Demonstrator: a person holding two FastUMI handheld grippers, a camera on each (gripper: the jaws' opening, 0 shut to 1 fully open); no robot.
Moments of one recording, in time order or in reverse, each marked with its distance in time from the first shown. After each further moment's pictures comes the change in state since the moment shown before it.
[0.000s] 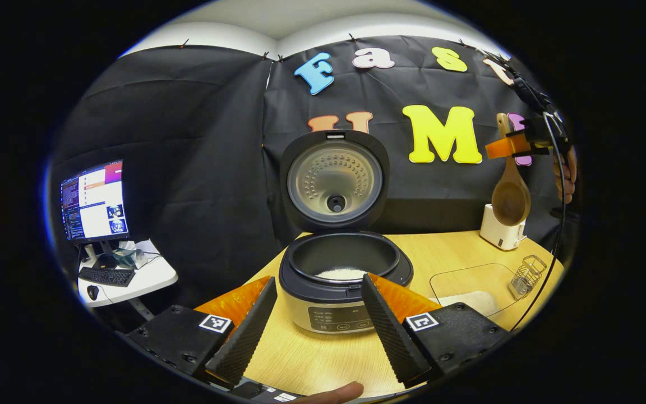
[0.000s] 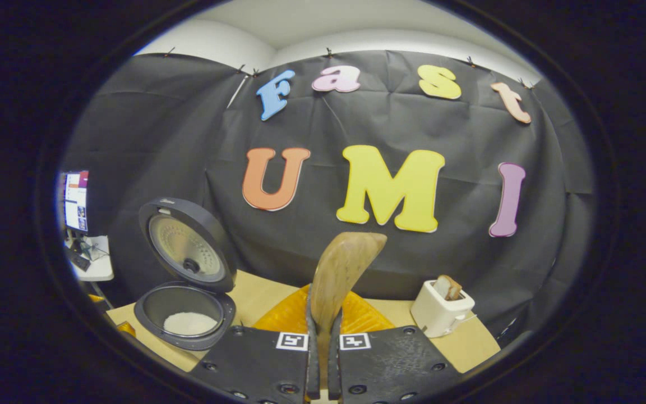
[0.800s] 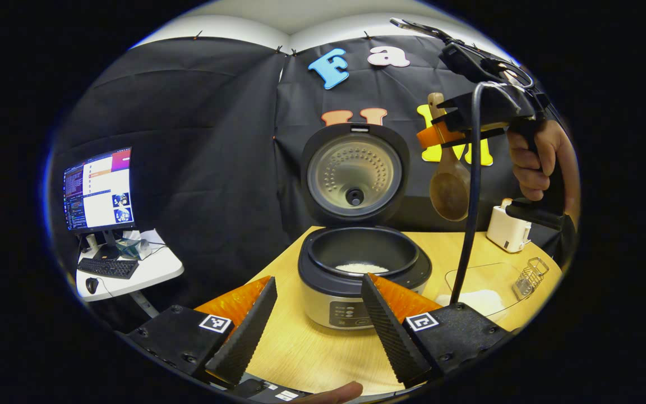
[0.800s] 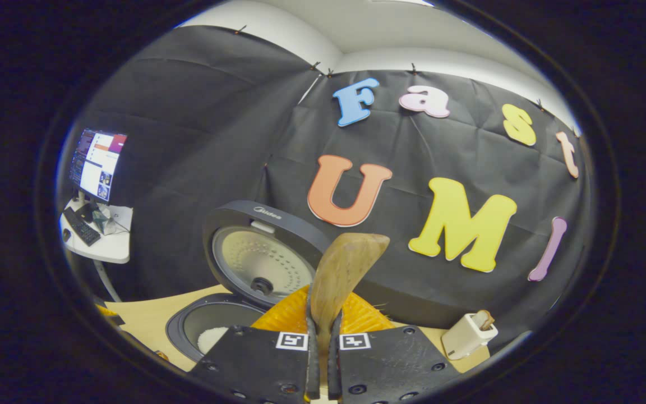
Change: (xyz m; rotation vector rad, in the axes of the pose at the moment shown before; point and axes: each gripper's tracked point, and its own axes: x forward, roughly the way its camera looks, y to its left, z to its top) left arm 0.002 0.017 -0.007 -0.044 0.017 0.011; right arm 0.020 0.183 0.035 -0.220 -0.080 0.154
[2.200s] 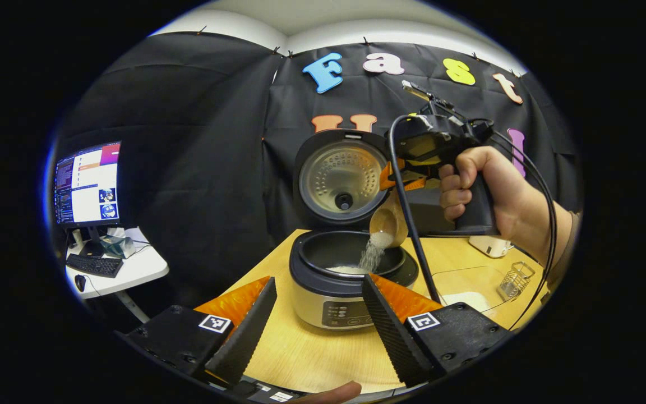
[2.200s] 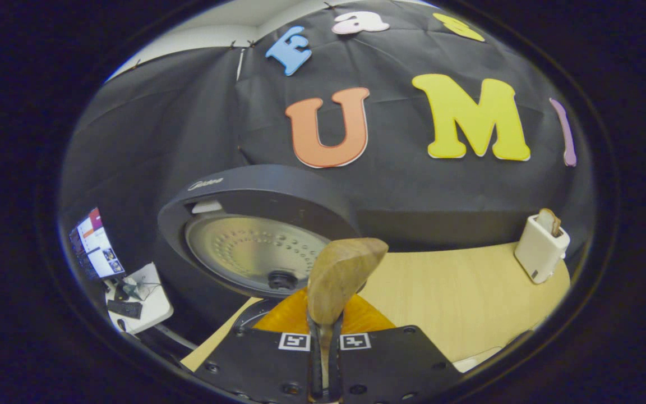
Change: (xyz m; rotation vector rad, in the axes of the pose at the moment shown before) left arm -0.009 0.007 -0.001 -0.029 0.005 -0.050; right arm 0.083 0.071 -0.043 0.403 0.291 0.126
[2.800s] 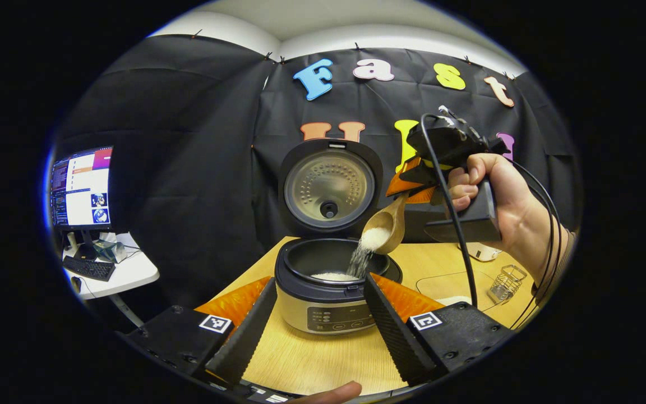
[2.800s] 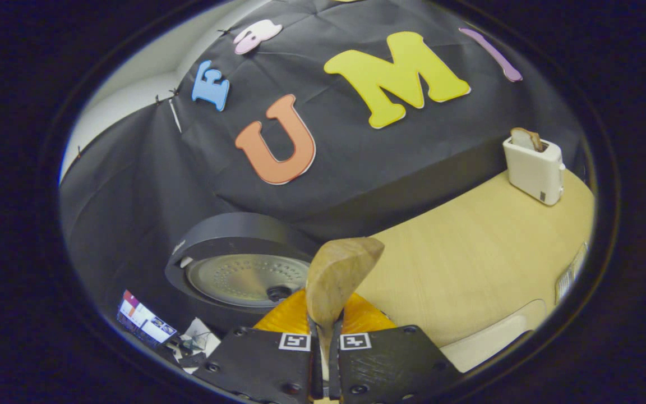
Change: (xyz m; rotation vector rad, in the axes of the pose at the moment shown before) left arm -0.003 -0.017 0.010 -0.005 -0.053 -0.083; right arm -0.019 -0.046 -0.004 0.447 0.020 0.014
